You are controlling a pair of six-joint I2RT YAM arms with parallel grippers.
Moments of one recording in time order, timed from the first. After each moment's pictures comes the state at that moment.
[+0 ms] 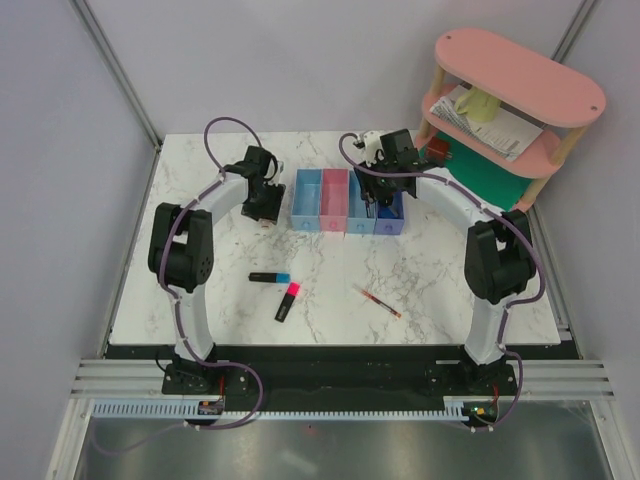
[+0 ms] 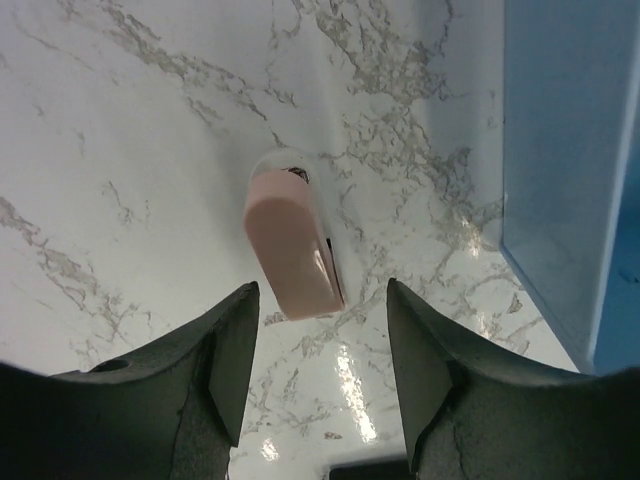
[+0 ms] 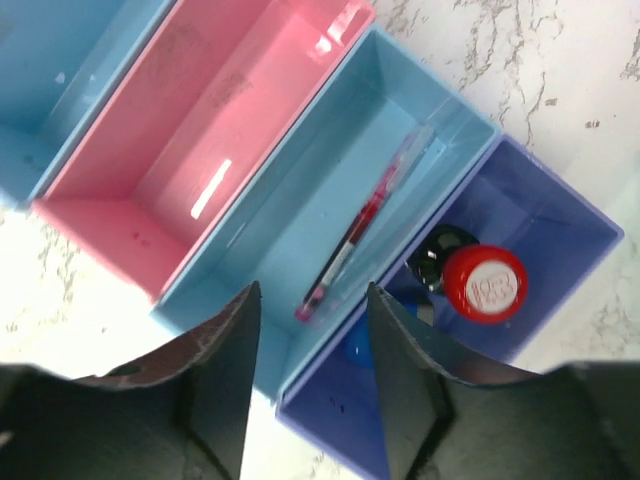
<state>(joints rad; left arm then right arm) -0.27 1.99 1.51 -0.65 0.00 0.00 0.38 1.96 1.61 -0.45 -0.18 -0.13</state>
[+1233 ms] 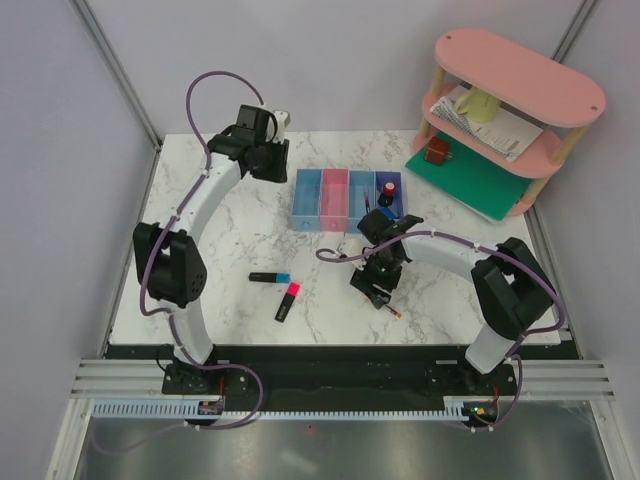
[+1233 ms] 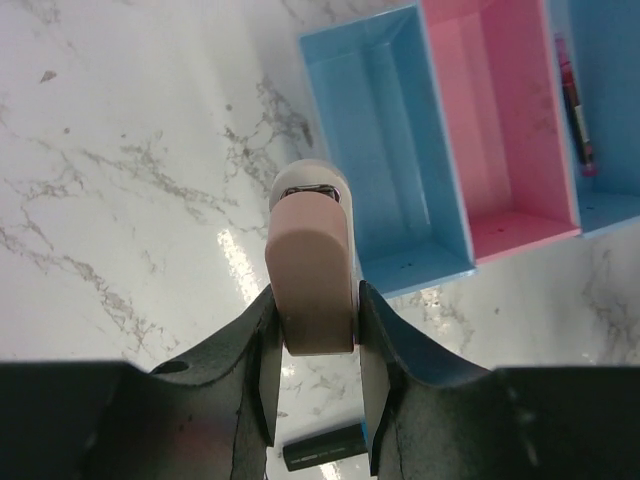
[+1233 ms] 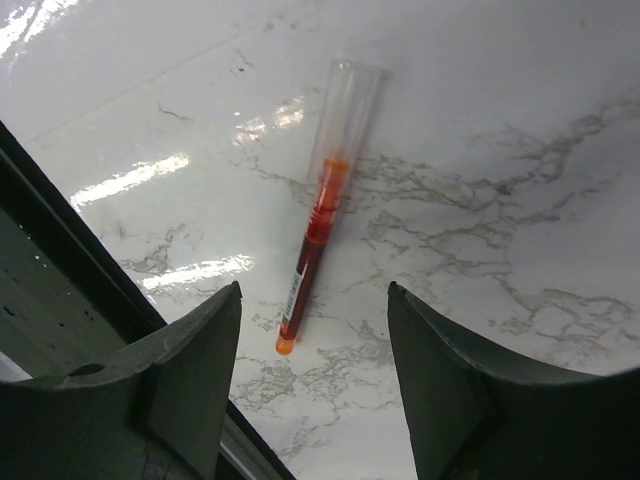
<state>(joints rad) -0.31 1.88 1.78 -0.76 0.09 -0.04 0.64 1.69 1.07 -0.83 -0.30 -0.47</state>
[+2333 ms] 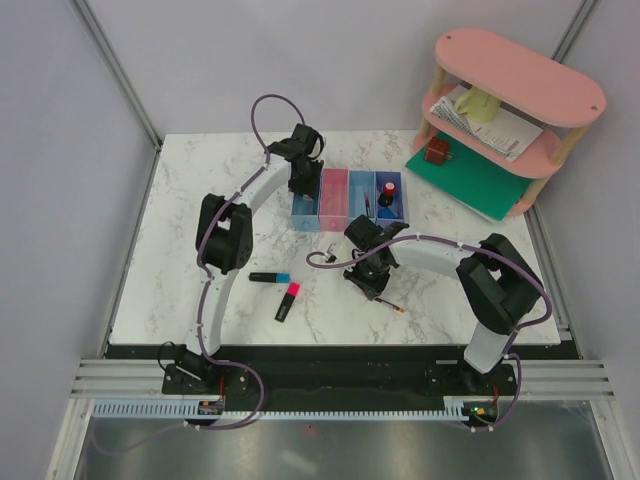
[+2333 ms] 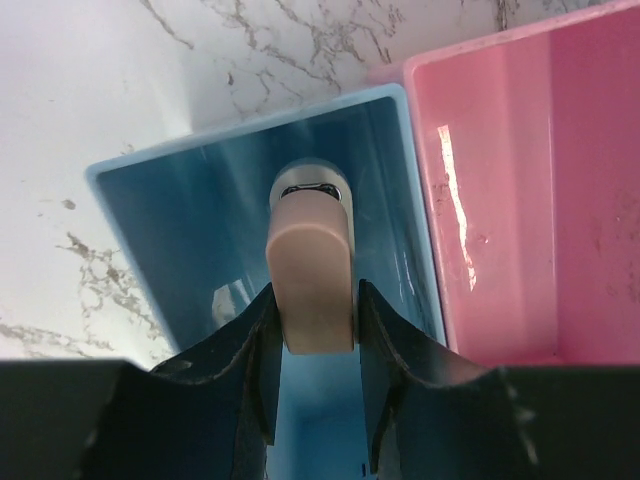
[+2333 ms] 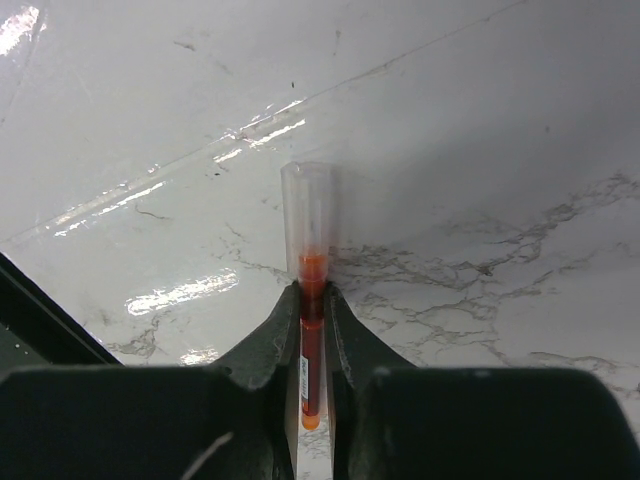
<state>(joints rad) -0.43 2.38 2.13 -0.79 -0.01 -0.13 0.73 1.75 1.07 -0.69 -0.21 -0.35</state>
